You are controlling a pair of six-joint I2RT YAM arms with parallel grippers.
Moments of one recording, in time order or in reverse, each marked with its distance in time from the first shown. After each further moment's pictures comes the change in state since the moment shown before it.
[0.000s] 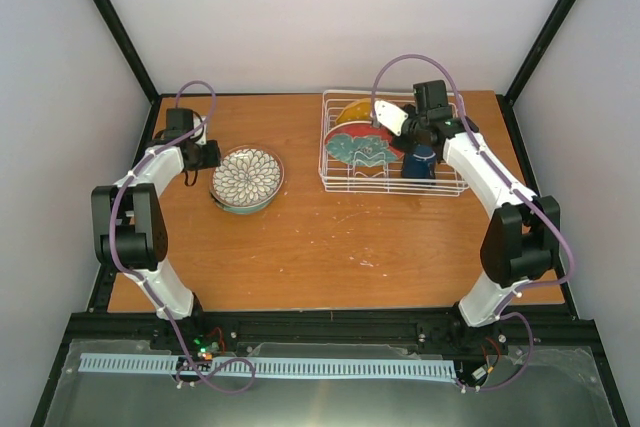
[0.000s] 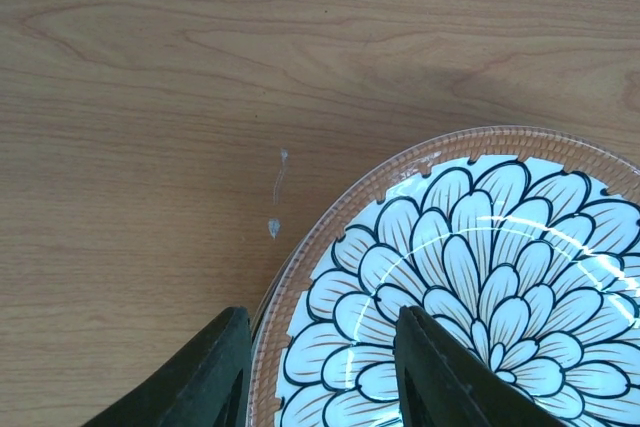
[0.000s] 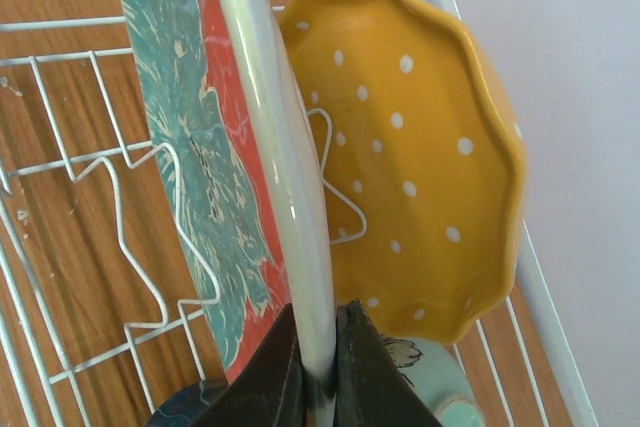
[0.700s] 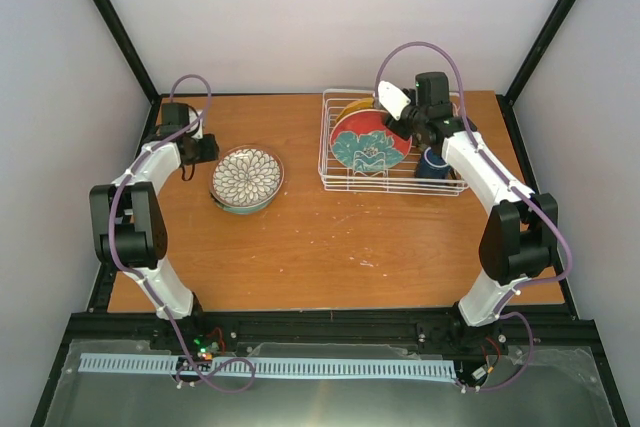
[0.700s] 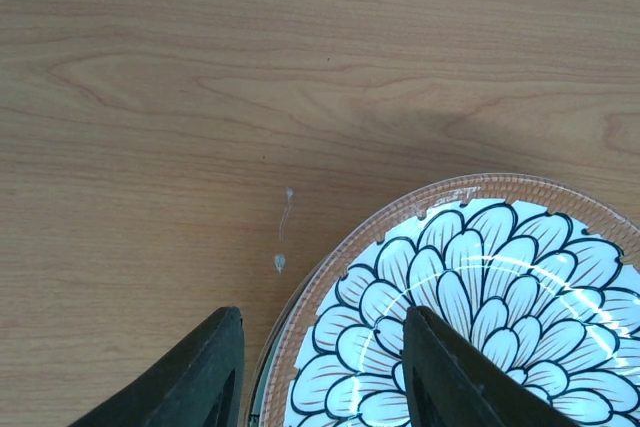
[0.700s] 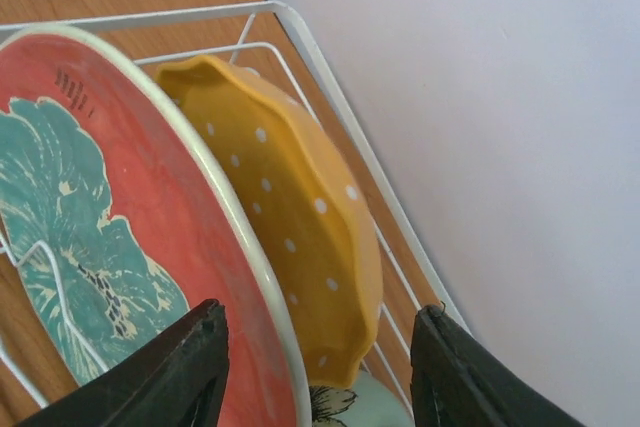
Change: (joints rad) left arm 0.026 0.013 0.048 -0.003 0.016 -0.001; right arm -0.002 0.021 0.003 0.207 0.043 0.131
